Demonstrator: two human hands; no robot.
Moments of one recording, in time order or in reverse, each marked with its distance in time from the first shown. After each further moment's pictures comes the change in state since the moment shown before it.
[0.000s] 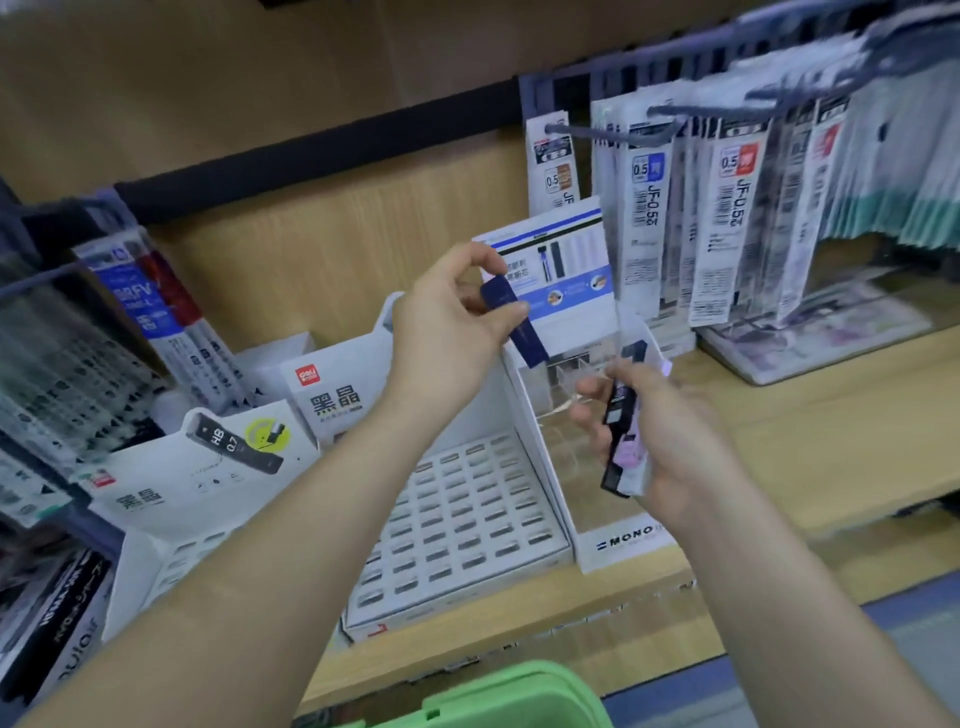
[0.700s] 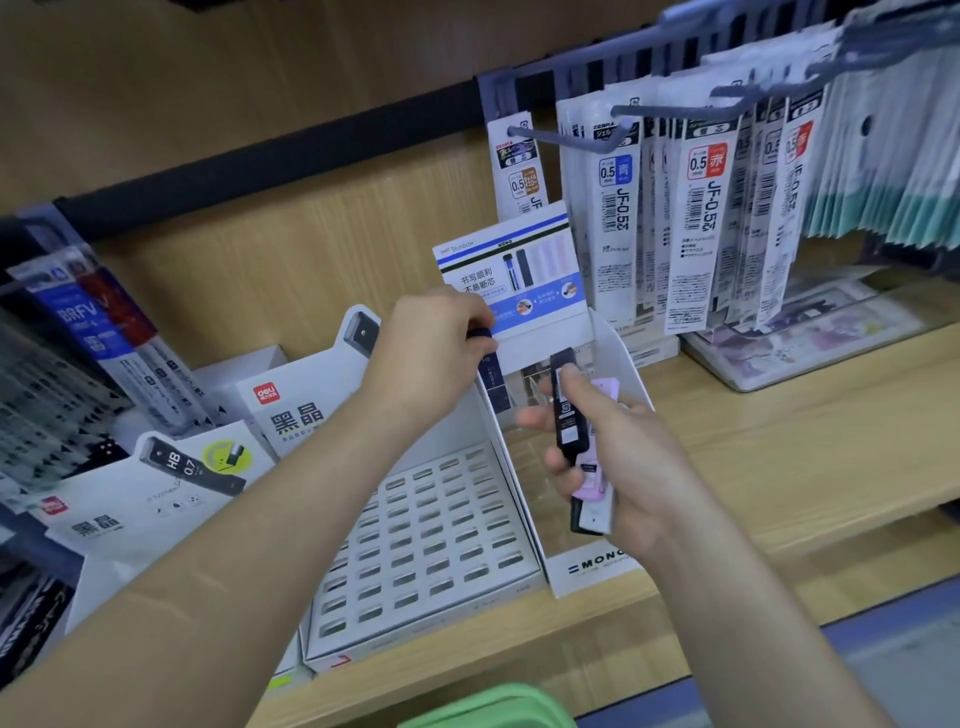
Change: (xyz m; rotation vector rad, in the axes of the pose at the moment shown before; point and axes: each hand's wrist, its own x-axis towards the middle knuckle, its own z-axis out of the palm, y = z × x) left_hand 0.024 -0.018 0.012 0.845 -0.068 0.292; right_hand -0.001 -0.001 -0.005 -0.121 -0.152 0.075
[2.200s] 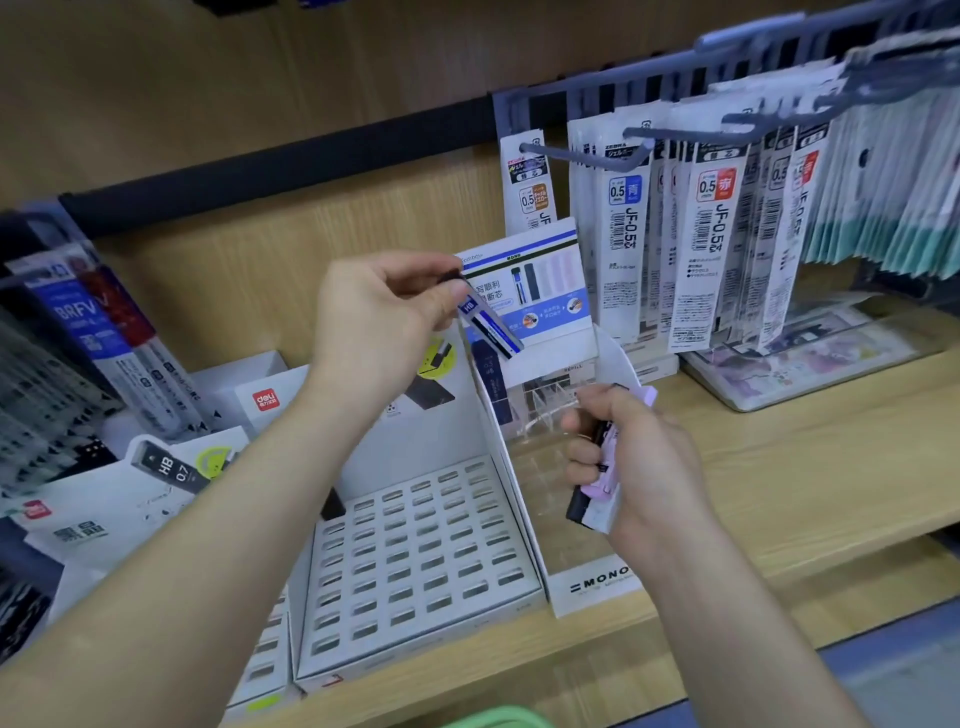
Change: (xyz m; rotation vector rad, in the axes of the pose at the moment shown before) left_hand -0.004 0.004 -0.043 -0.837 0.168 -0.400; right_hand 0.004 -0.002 0.006 0.224 0.117 -0.090
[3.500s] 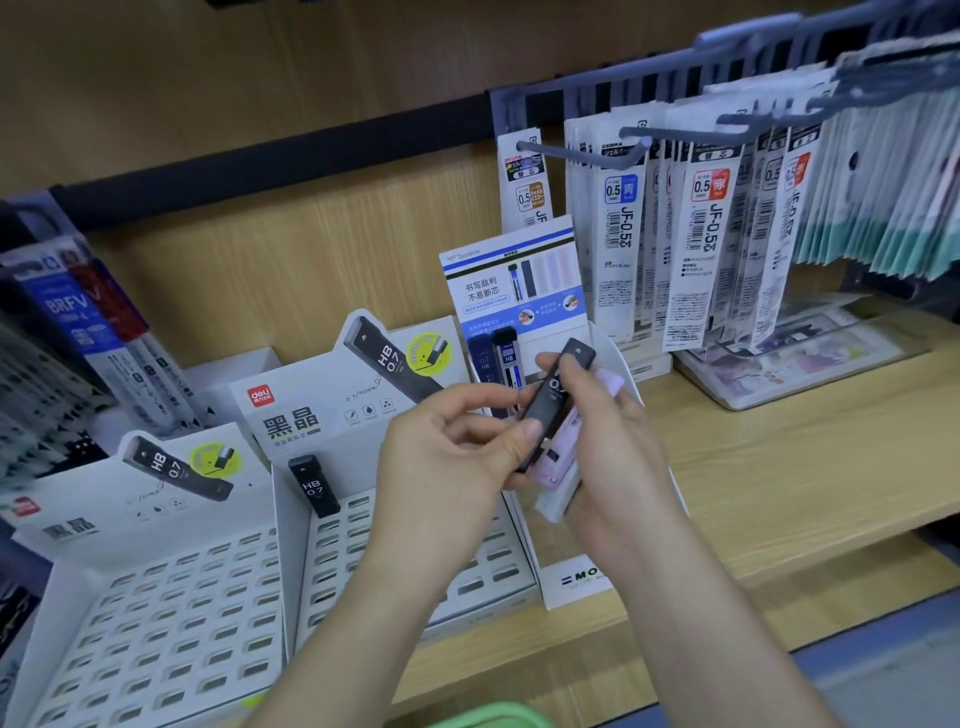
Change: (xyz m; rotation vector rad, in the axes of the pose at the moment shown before) left_hand -0.092 -0.016 0.024 -0.233 -0.130 -0.225; right_hand -0.007 0.011 0.015 -0.045 -0.081 -0.085
